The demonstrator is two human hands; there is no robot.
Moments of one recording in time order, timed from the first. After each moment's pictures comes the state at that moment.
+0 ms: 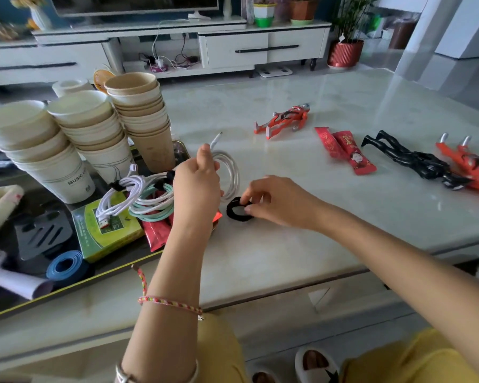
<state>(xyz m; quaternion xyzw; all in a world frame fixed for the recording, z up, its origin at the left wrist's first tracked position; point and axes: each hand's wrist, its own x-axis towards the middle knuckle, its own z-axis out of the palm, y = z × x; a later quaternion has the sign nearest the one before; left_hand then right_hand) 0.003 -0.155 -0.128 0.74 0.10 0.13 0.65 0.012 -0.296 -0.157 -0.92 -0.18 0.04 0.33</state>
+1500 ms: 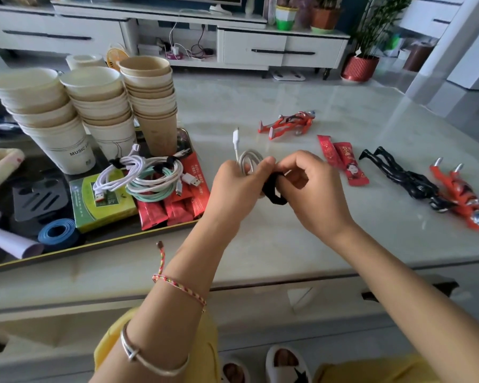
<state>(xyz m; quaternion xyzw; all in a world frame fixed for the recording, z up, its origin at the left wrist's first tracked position) -0.022 -0.194 -0.124 0.75 0.03 0.03 0.66 -0.022 -0.316 -0.132 -0.84 -0.14 -0.20 0.48</state>
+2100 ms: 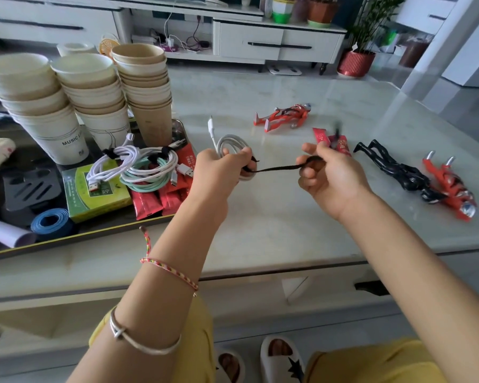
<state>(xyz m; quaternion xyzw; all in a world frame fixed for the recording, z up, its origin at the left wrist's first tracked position) -0.016 -0.184 -0.124 0.67 0.10 0.02 0.74 -0.005 -0.341 -0.121 -0.54 0.15 0.00 0.83</state>
